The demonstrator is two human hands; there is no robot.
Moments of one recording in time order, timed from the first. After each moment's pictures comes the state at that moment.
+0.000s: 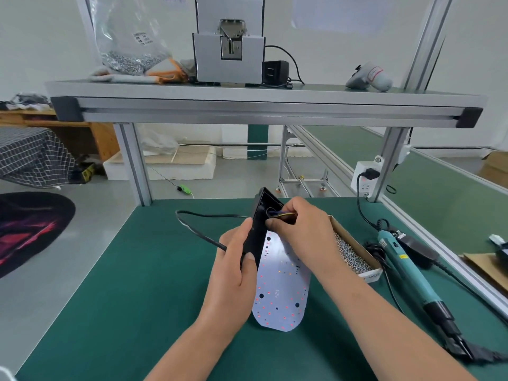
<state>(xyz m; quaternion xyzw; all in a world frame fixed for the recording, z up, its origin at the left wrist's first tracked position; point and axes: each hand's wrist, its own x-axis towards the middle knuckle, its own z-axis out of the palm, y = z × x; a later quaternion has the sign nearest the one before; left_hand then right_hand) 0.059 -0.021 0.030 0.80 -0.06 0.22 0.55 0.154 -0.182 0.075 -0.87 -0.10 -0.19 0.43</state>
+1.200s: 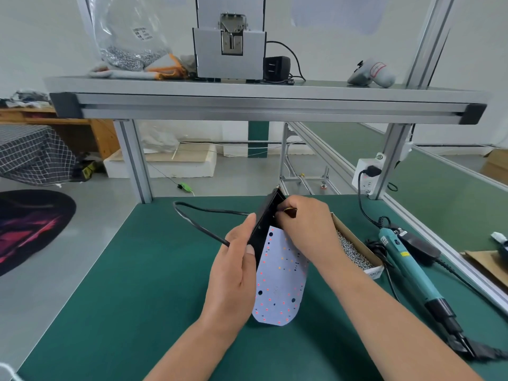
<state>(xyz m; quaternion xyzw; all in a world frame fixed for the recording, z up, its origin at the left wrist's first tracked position) 0.057 -0.026 0.031 0.79 -0.07 0.27 0.54 0.157 -0.178 0.089 -0.89 -0.11 -0.19 0.39</state>
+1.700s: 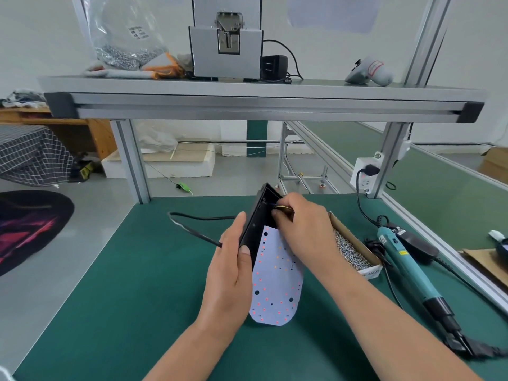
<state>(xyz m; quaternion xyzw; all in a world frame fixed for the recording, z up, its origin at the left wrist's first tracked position) 0.054 -0.024 0.036 0.78 -0.05 0.25 0.57 0.153 -0.179 0.077 -0.87 -0.15 -0.26 0.39</state>
